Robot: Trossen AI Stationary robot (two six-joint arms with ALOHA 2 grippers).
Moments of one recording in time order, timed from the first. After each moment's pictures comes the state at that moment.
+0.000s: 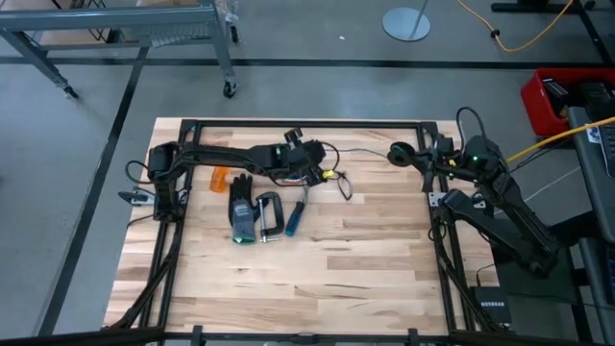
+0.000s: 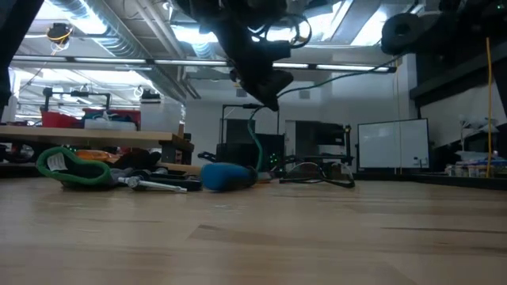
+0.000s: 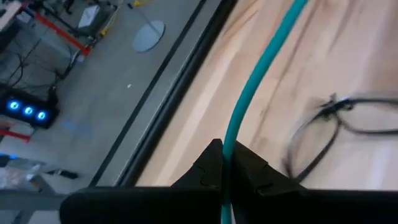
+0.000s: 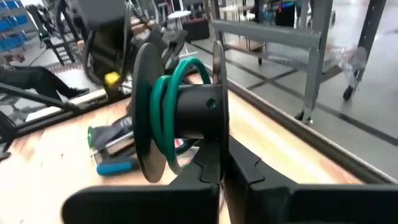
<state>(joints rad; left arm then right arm) 0.17 1.87 1.45 -0.33 -0.60 0.08 -0.84 0.27 0.56 -0.51 -0.48 0.07</state>
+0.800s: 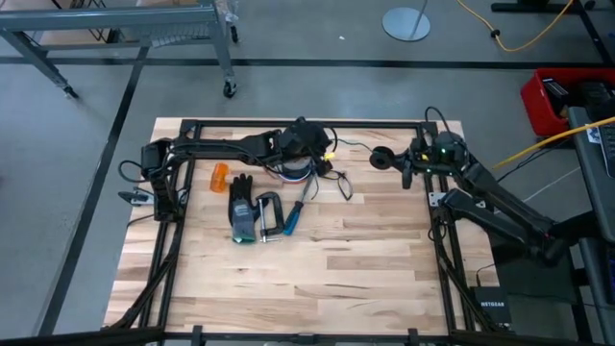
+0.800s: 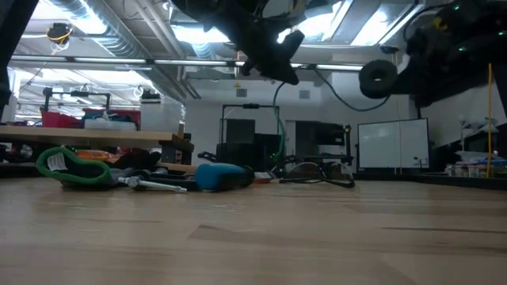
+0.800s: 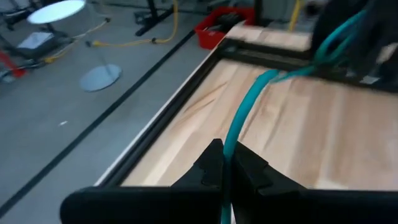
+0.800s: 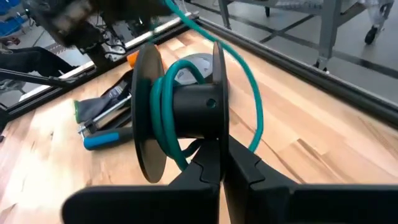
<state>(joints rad) 0.22 1.82 1.45 -0.09 -0.33 -0.02 -0.84 0.51 0.39 -0.28 -0.51 0.11</state>
